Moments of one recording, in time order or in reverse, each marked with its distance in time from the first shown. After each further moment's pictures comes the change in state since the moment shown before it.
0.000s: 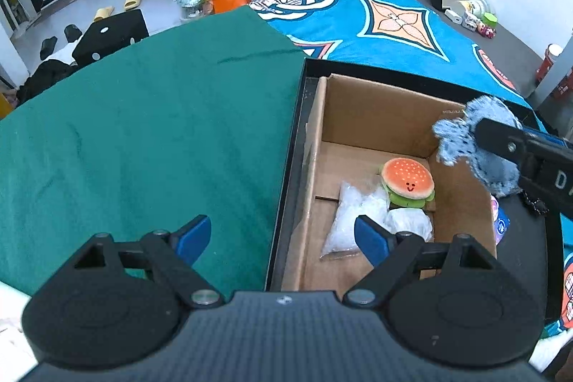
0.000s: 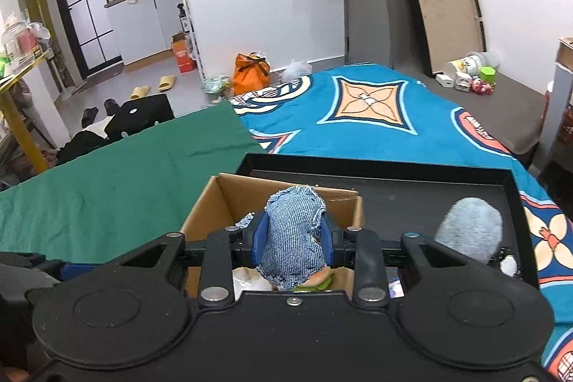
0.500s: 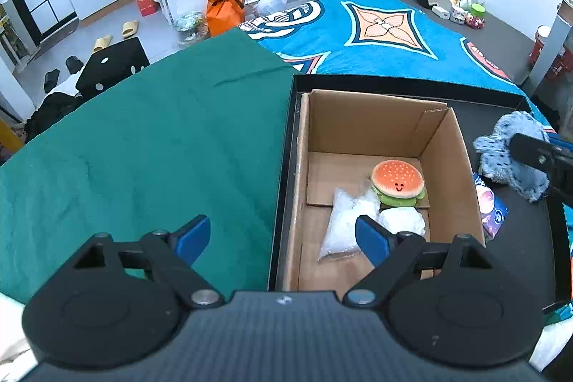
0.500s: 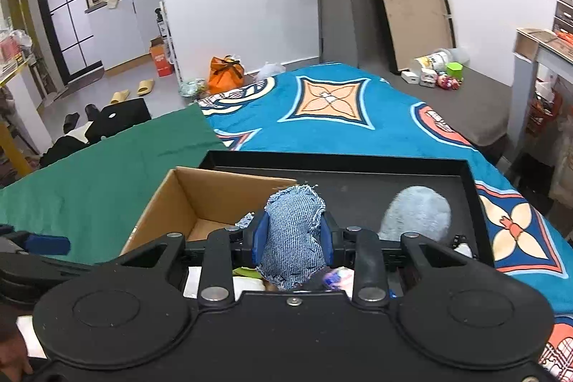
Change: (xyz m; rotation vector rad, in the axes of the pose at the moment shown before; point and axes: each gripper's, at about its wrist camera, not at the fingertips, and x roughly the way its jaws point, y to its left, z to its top) left arm -0.019 -0.019 0.001 0.087 -0.050 0.041; right arm -0.024 -0.036 -0.009 0.024 -0.005 -0.064
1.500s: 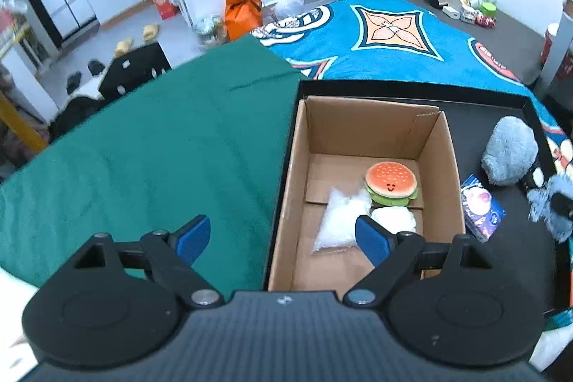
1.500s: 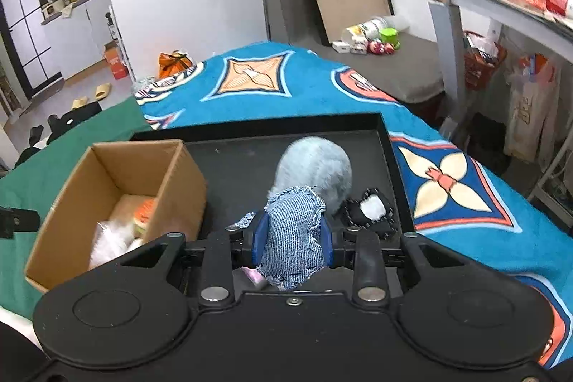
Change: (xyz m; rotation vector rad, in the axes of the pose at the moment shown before) left arm -0.029 -0.031 0.006 0.020 0.001 0.106; right arm -0.017 -0.087 -0.041 0.100 0.029 -0.105
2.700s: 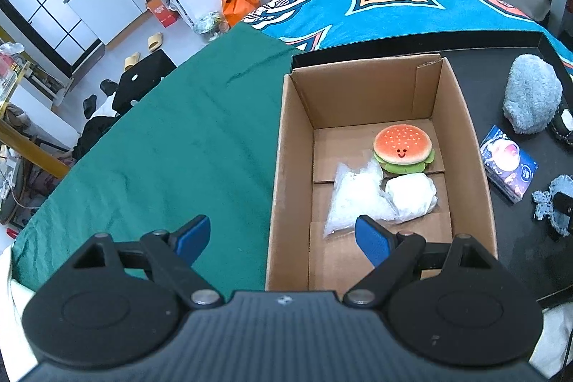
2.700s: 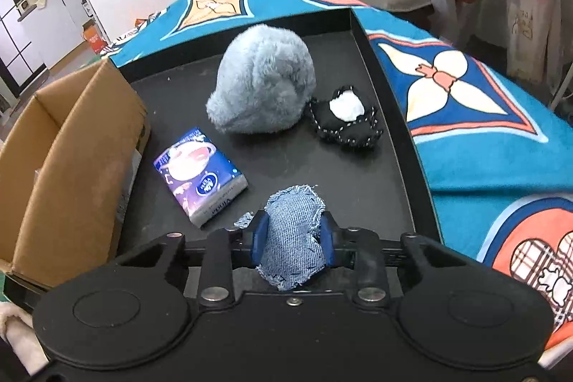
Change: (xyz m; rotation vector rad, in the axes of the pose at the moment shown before) left arm 0.021 -0.032 -0.007 0.146 0.064 0.113; right arm 0.059 -0.044 -0.061 0.104 0.151 0.003
